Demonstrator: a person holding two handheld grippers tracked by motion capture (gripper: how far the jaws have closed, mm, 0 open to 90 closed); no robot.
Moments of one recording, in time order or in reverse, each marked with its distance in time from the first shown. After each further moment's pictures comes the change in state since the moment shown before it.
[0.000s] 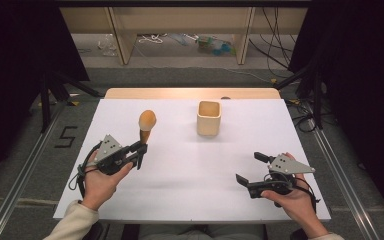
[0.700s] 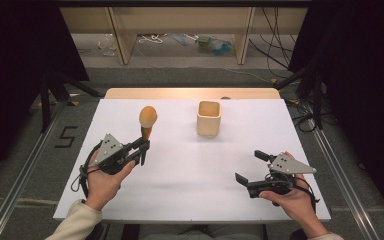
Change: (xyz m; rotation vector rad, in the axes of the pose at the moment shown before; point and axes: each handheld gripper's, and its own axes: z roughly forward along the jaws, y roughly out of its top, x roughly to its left) left arm -0.008 0.005 0.002 -0.088 0.002 0.004; right arm 0.002 0.004 -0.001 -0.032 -0.007 0.012
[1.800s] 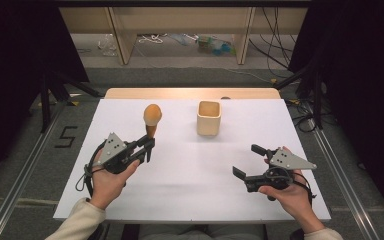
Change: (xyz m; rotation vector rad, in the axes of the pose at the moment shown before) left arm -0.008 0.004 0.007 -0.065 -0.037 0.014; right arm 0.001 0.012 0.007 -0.080 0.037 0.047
